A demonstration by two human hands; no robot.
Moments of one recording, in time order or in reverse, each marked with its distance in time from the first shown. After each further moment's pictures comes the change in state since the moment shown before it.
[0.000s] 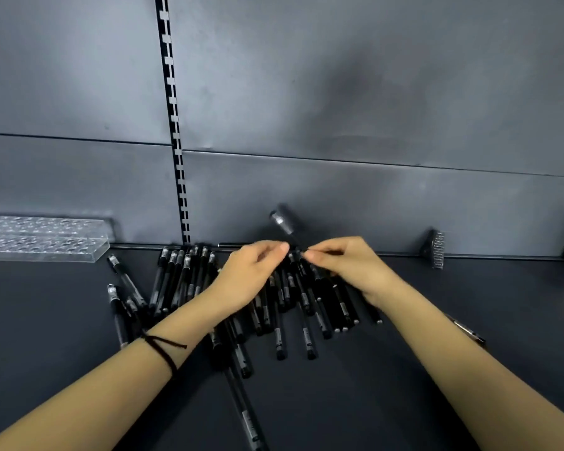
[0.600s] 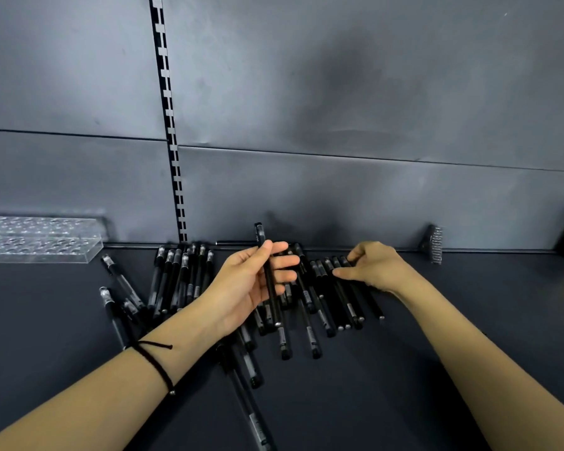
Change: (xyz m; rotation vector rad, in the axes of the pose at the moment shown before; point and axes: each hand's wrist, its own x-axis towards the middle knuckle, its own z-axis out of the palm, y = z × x) left_hand -0.017 0.005 -0.001 -0.981 -0.099 -0.308; right_hand 0.012 0.030 -0.038 -0.638 0.087 0.325
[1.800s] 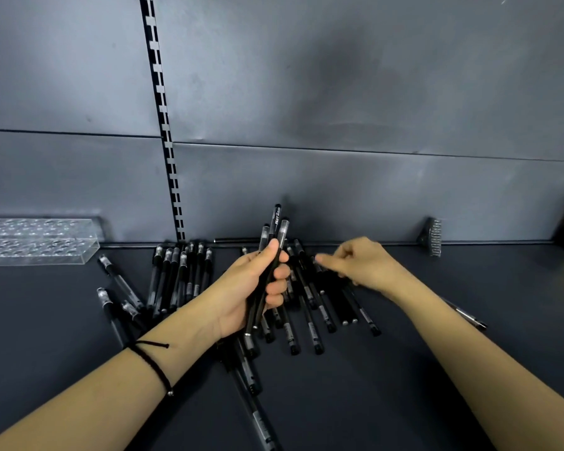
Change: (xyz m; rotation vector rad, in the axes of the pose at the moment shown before) left_hand -0.007 0.004 0.005 0.017 -0.138 -0.136; right_hand -0.025 -0.027 0.007 0.050 0.000 -0.082
